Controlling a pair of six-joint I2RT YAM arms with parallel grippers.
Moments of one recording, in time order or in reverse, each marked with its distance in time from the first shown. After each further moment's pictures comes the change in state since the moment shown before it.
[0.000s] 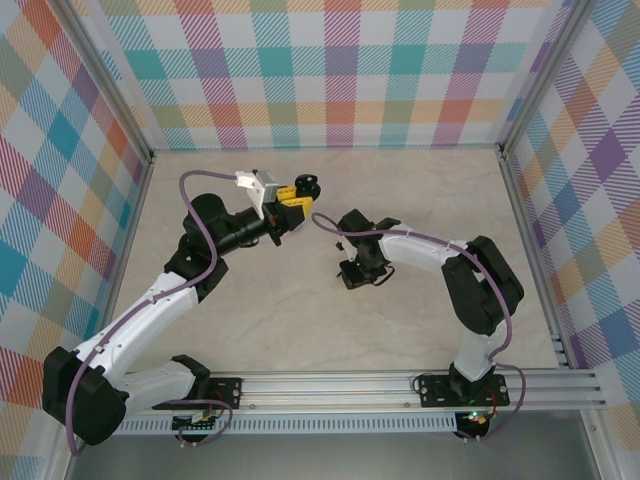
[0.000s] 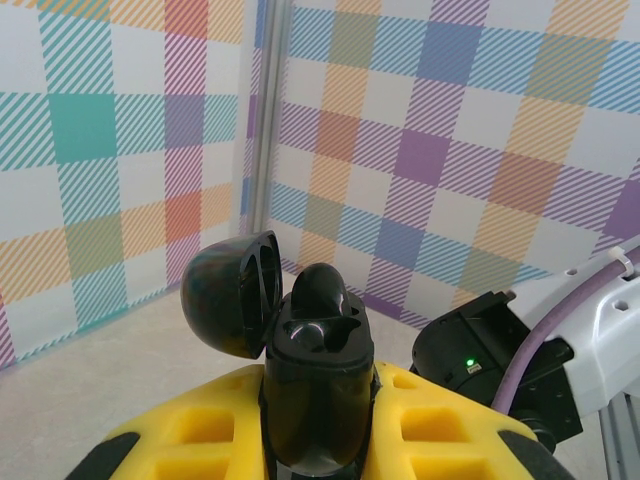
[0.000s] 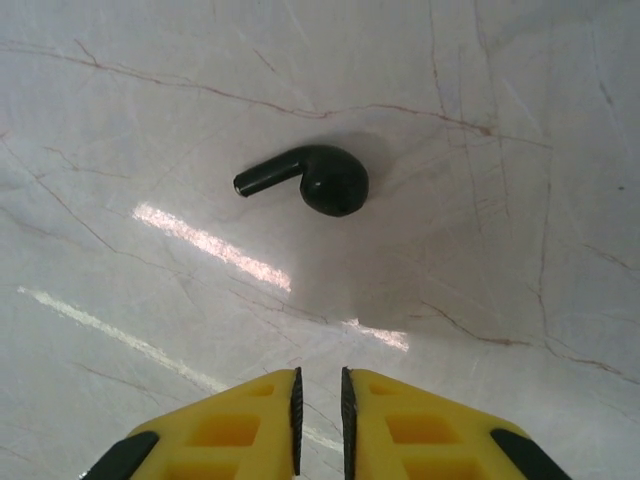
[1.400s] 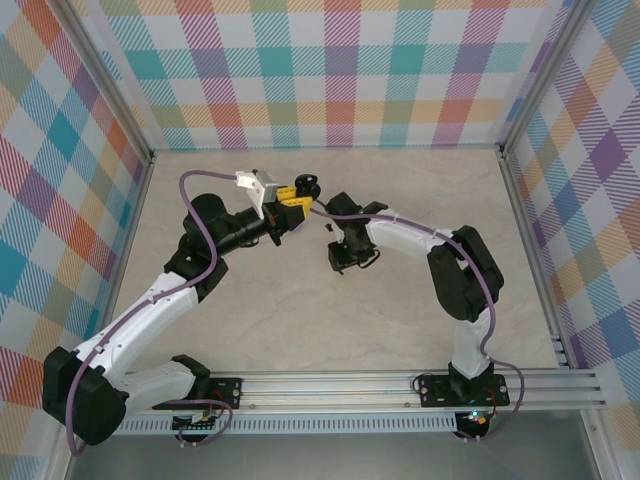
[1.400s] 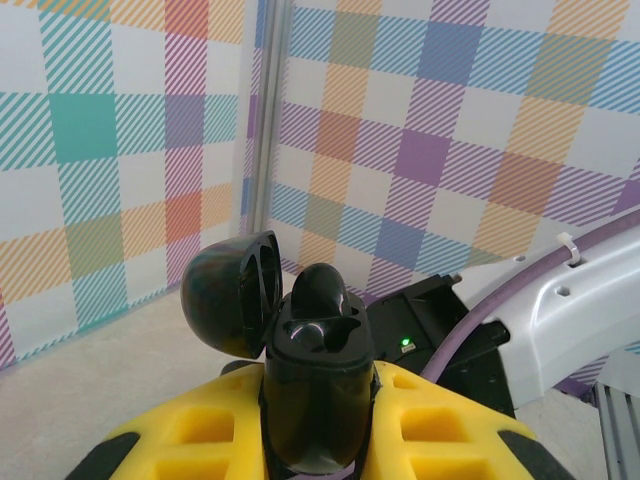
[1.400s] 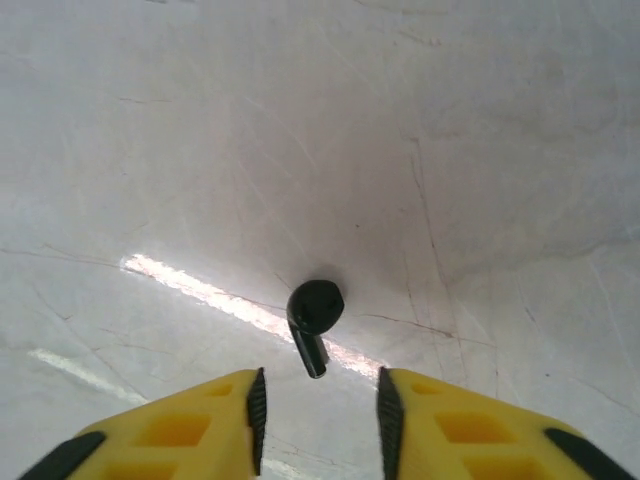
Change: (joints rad) left arm 0.000 0.000 0.000 0.000 0.000 0.000; right arm -0.001 0.131 0.237 -0.042 0.063 -0.001
